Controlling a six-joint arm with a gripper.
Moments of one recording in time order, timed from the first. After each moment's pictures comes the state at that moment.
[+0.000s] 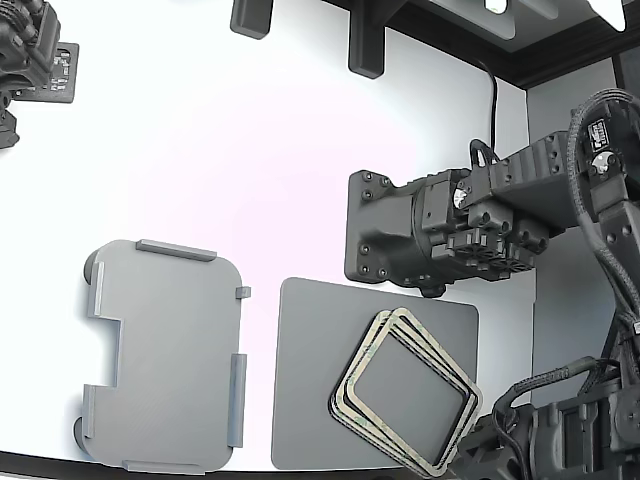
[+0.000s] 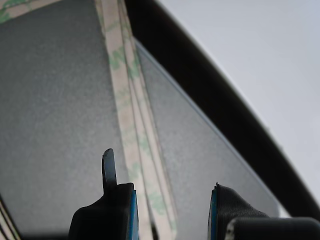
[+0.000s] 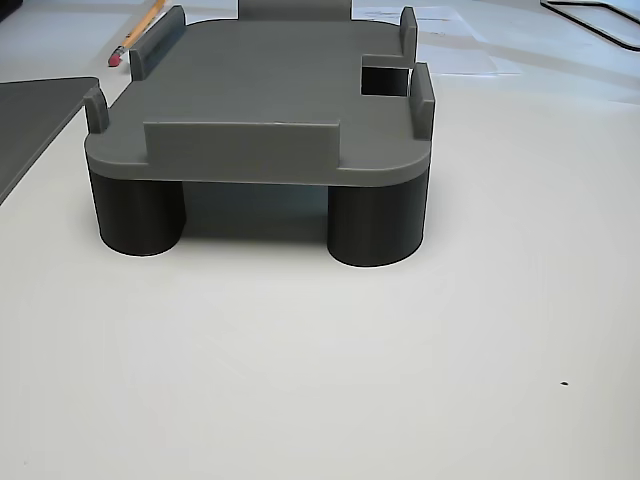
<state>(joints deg) 82.7 98.5 88.0 94.3 -1.8 -53.7</state>
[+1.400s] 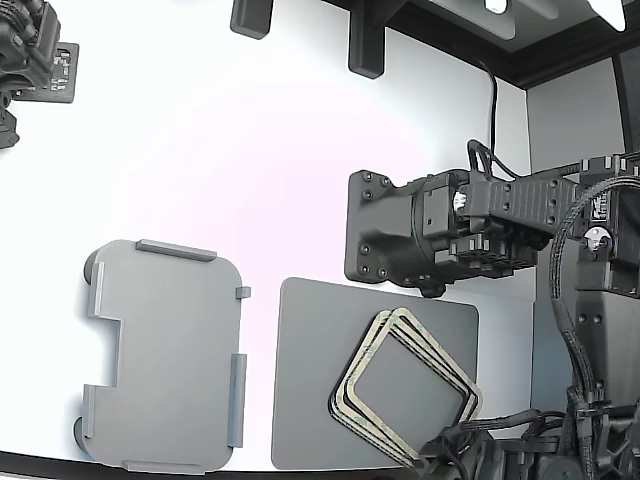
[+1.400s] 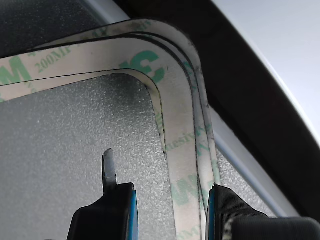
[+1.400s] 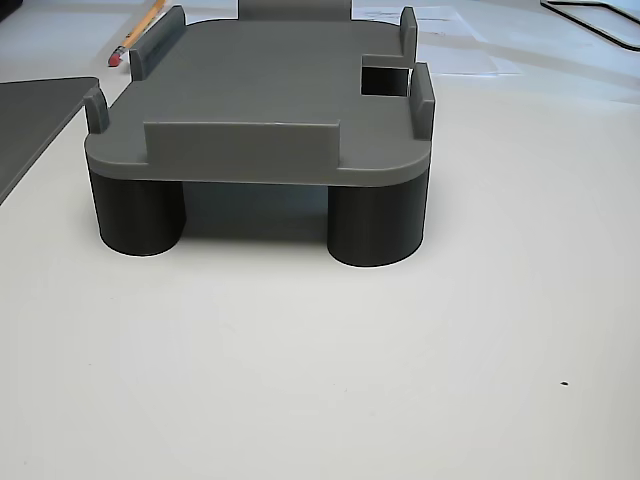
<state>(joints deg) 87.7 81.0 89.8 85.6 -4.1 -48.0</state>
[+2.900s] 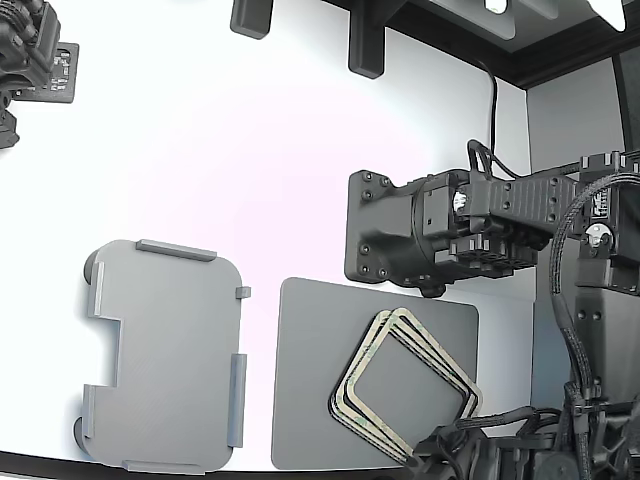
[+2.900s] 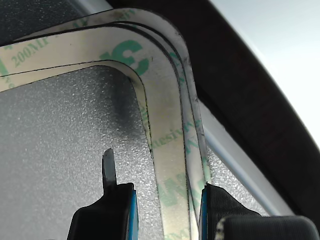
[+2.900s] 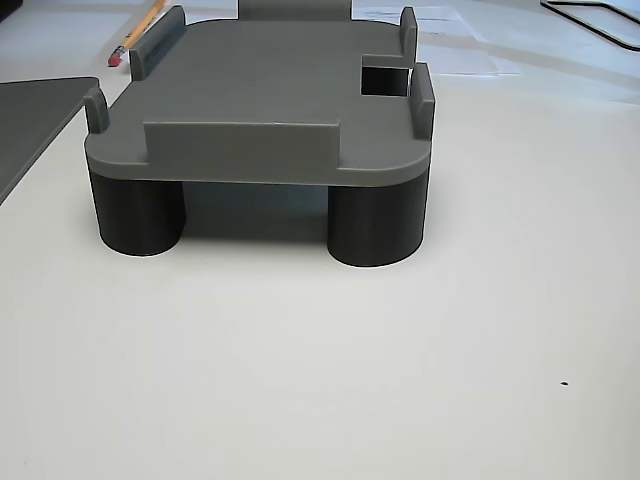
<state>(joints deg) 87.7 82.1 92.8 82.6 -2.4 -48.3</state>
